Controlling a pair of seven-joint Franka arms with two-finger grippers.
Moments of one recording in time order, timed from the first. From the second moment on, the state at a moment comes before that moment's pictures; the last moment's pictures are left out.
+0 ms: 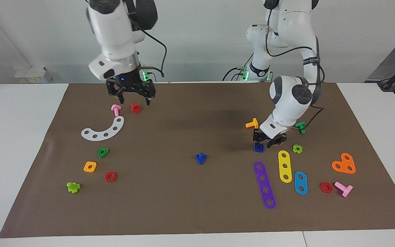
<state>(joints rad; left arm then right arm) -0.32 0.25 0.09 -1.95 -0.17 2.26 0.08 0.47 0.24 -0.04 -1.57 -0.02 1.90 0.62</state>
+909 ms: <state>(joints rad) -0.19 0.14 0.24 -1.64 -0.03 1.75 0.10 0.60 0.61 -0.03 -1.53 -0.04 2.34 0.58</state>
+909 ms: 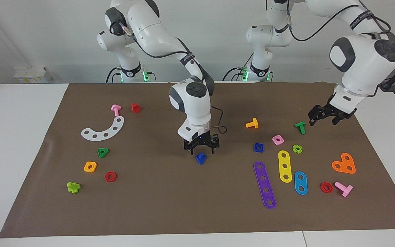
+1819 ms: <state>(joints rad) -0.19 0.07 0.24 -1.51 -0.03 1.54 0.10 0.59 0.61 -0.03 -1.57 -0.06 2.40 0.53</state>
